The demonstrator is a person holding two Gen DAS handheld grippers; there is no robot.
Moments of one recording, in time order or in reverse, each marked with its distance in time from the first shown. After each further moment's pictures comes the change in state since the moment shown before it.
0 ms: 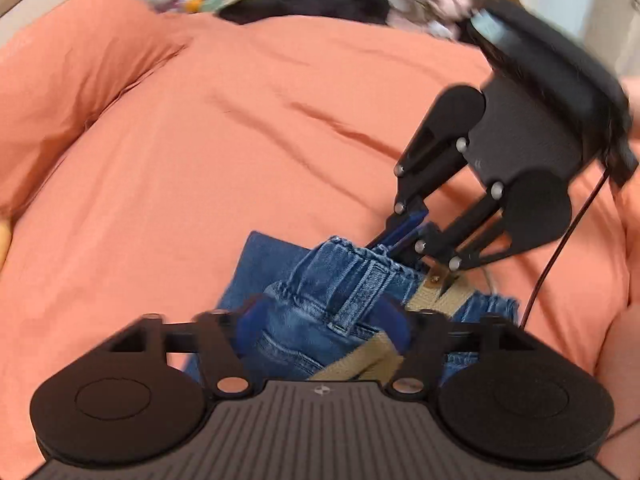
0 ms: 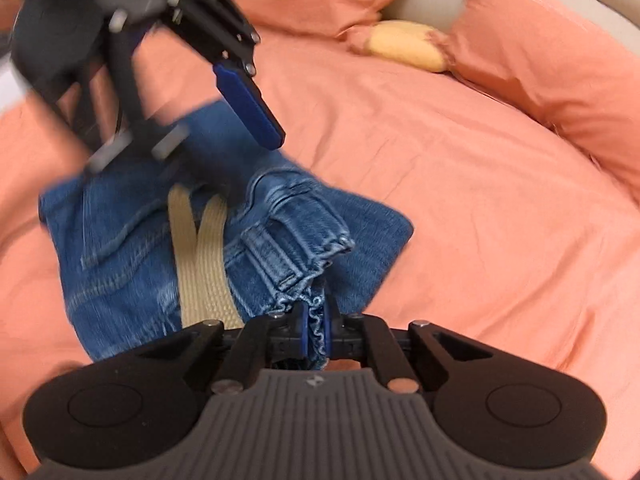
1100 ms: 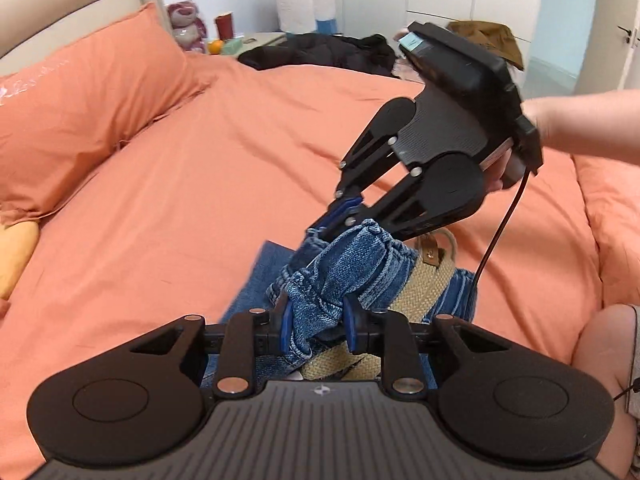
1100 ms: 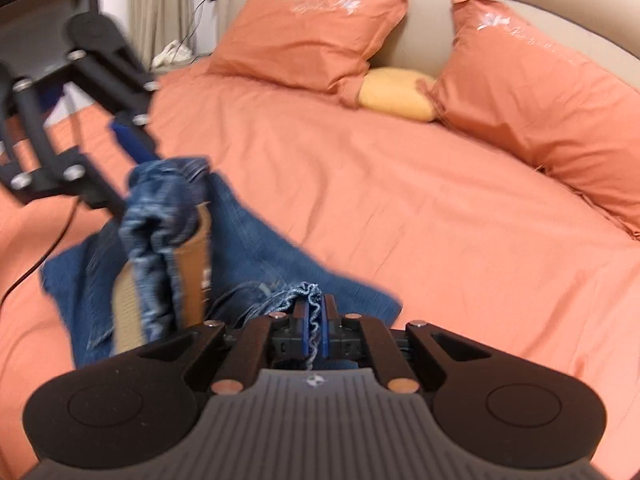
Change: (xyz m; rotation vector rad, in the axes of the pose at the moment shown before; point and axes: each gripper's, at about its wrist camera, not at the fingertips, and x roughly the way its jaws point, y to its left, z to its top) left arm -0.058 -0.010 -0.050 -0.097 -0.166 0.003; right arm 0.003 -0.001 0.039 -0.007 -0.126 -0.024
